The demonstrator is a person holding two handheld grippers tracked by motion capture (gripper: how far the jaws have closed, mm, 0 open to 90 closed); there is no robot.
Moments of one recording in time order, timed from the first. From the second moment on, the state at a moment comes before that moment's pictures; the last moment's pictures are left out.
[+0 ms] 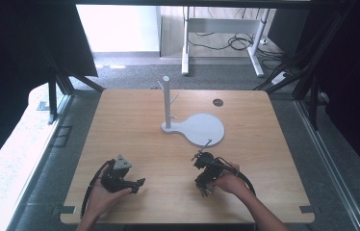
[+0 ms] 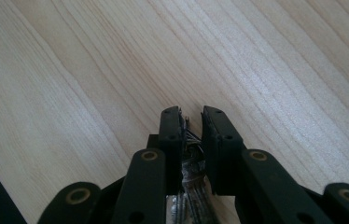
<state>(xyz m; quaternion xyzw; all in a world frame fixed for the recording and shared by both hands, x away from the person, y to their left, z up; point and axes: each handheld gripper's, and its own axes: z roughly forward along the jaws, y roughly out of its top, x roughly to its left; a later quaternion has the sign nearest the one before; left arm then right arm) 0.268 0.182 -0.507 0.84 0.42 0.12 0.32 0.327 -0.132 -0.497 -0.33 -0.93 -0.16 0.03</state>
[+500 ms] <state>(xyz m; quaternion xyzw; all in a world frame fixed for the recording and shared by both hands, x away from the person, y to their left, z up) 0.269 0.182 -0.508 0.84 0.42 0.12 0.32 0.328 -0.135 -0.496 -0.32 -0.93 -0.14 0.04</state>
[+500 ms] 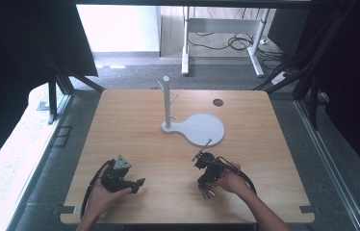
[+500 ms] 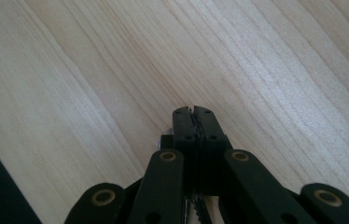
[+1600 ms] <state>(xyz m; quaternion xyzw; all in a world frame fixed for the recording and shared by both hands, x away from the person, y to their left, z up) 0.268 0.180 -0.507 0.84 0.42 0.12 0.32 0.328 -0.147 -0.423 -0.29 -0.94 -0.17 -0.01</state>
